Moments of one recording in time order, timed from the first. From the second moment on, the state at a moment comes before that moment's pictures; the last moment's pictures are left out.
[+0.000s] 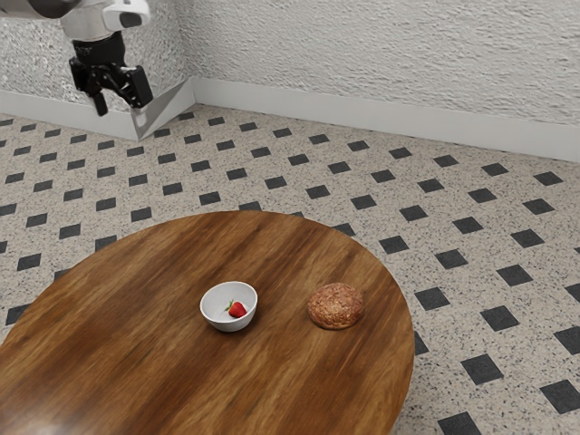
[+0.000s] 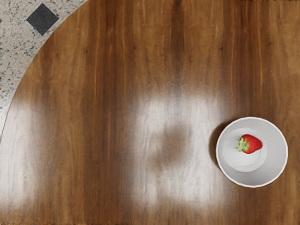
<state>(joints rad) -0.12 0.08 0.30 -1.40 0.02 1.53 0.19</state>
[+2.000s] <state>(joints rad) -0.38 0.29 0.37 -2.11 -0.24 2.43 -1.11</state>
